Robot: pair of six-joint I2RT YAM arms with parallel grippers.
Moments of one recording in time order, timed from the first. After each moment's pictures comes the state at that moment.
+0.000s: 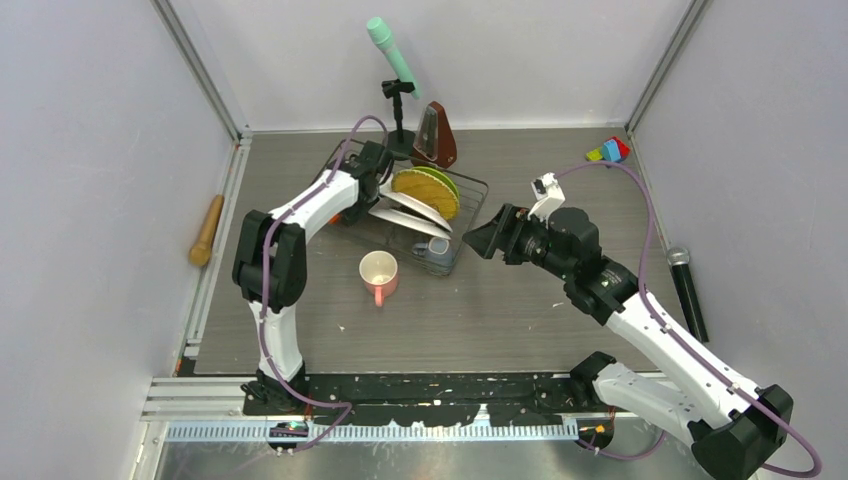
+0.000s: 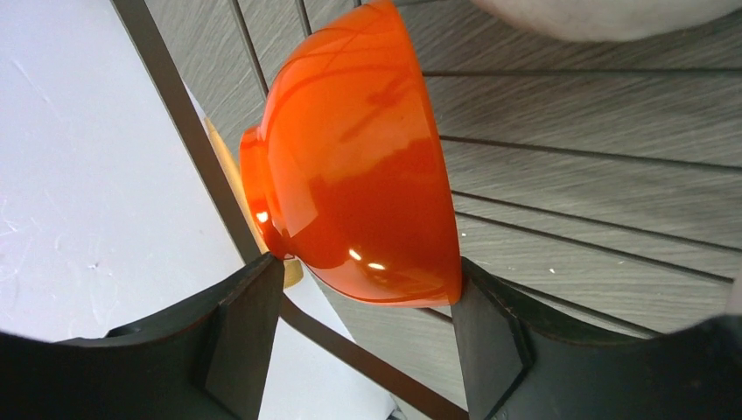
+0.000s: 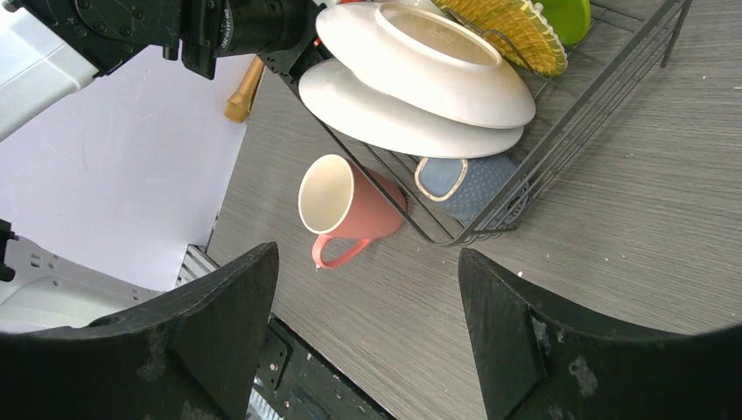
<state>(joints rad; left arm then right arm) -0.42 1.95 1.57 -0.80 -0.62 0.42 0.58 0.88 0.80 -0.22 -0.13 0.71</state>
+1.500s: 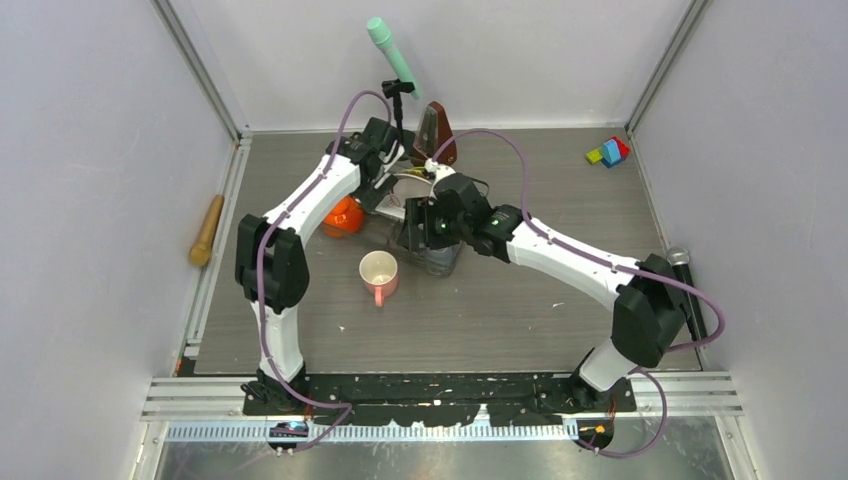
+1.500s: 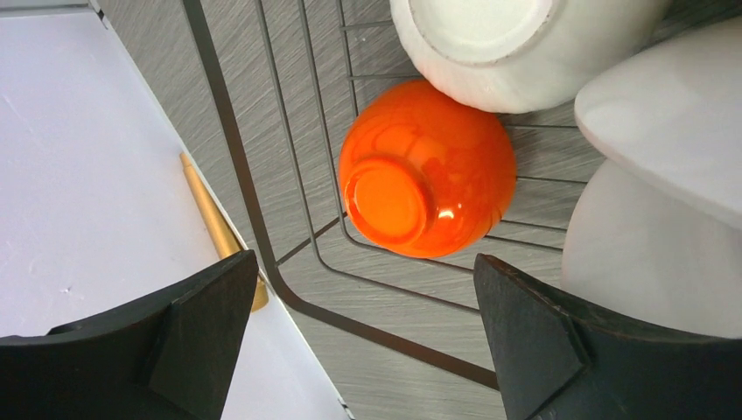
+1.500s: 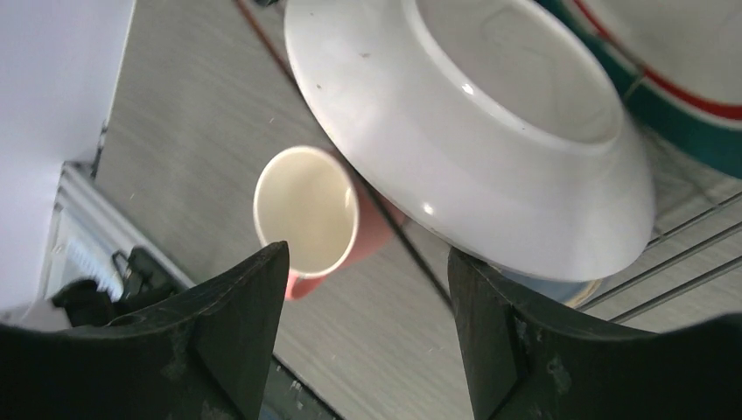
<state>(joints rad) -0.45 1.94 1.78 -0.94 -0.49 0.31 0.81 1.56 1.25 -0.32 -0.10 0.56</state>
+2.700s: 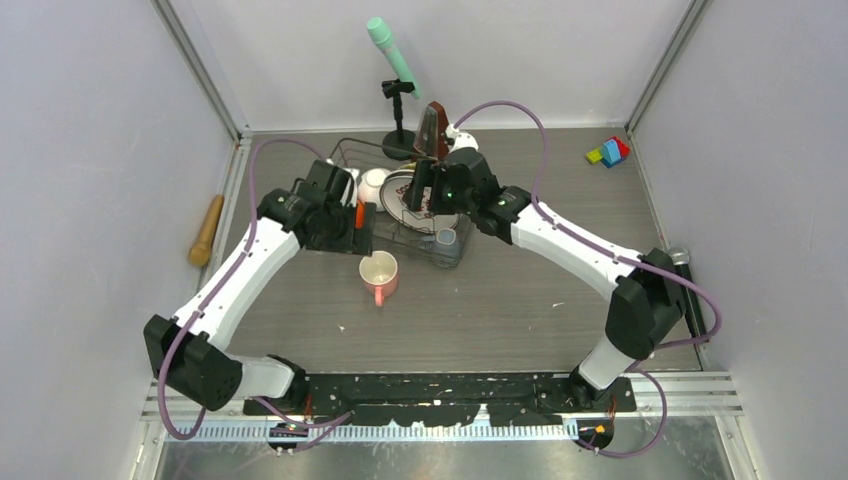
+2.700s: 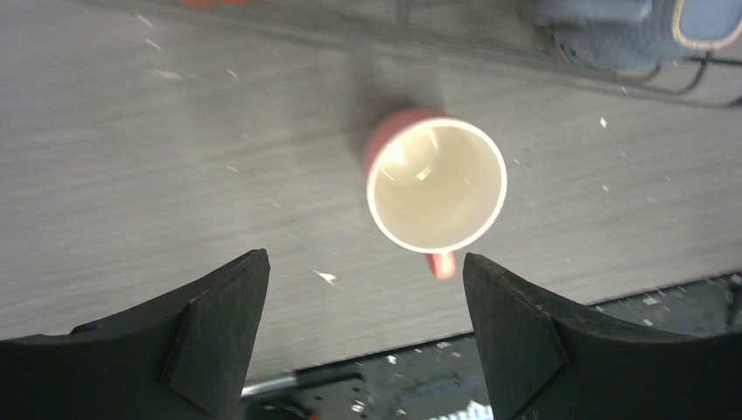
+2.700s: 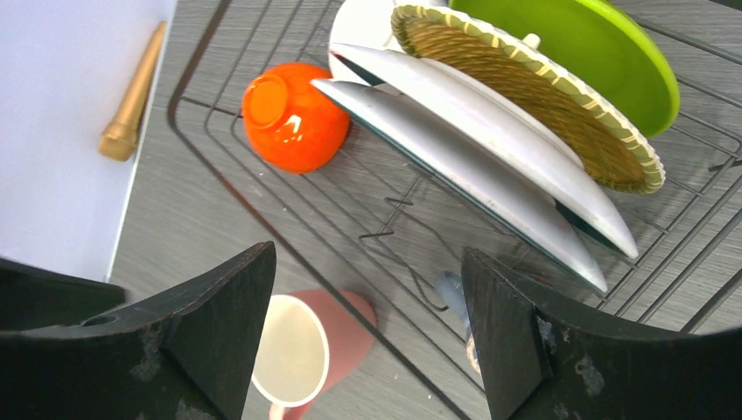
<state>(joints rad) -0.45 1.34 1.37 -1.04 -0.07 -0.26 0.73 1.64 1.38 -0.25 0.12 0.60</state>
